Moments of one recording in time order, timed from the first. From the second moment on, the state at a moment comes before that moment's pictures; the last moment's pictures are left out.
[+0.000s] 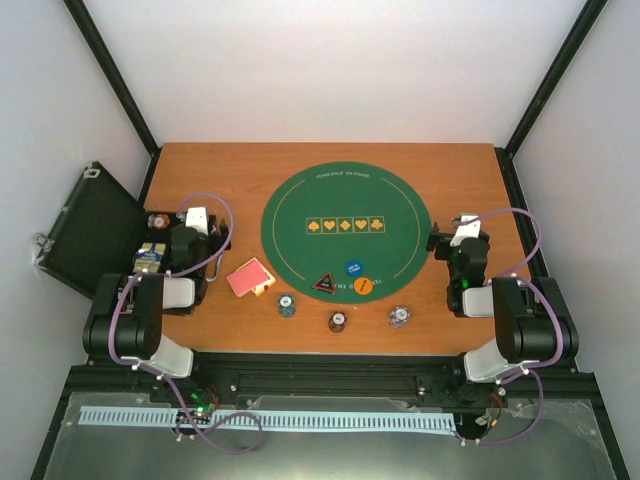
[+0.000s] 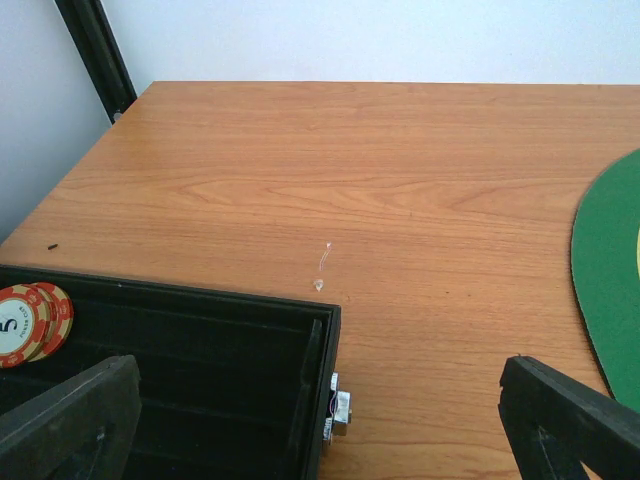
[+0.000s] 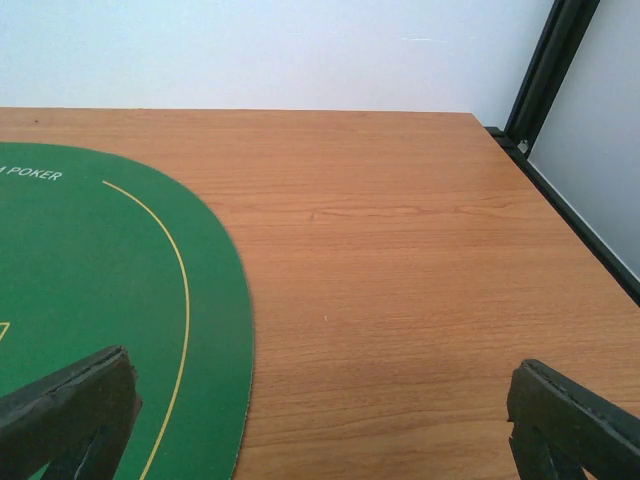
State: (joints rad) left arm 0.00 1.50 0.38 0.80 -0.10 -0.03; right arm 0.01 1.51 0.30 0.97 0.10 -0.02
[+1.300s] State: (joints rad) left arm 0.02 1.16 1.06 -0.55 0.29 0.16; right arm 0.40 1.16 0.87 -0.18 0.17 0.33
